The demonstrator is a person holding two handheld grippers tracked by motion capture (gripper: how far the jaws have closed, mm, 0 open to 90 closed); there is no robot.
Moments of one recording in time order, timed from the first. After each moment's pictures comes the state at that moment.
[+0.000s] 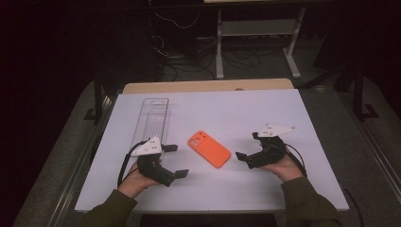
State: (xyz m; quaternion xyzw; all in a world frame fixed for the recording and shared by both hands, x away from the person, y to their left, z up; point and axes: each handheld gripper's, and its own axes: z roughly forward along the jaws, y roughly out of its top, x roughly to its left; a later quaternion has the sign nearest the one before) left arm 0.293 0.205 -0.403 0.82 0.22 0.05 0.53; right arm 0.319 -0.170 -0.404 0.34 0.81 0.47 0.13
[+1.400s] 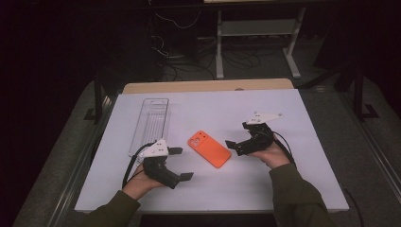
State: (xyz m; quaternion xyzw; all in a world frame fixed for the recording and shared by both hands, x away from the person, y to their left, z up) left arm 0.292 0.193 -0.411 0.83 0.21 0.04 0.52; right arm 0.353 -0.144 -0.395 0.34 0.80 0.47 0.12
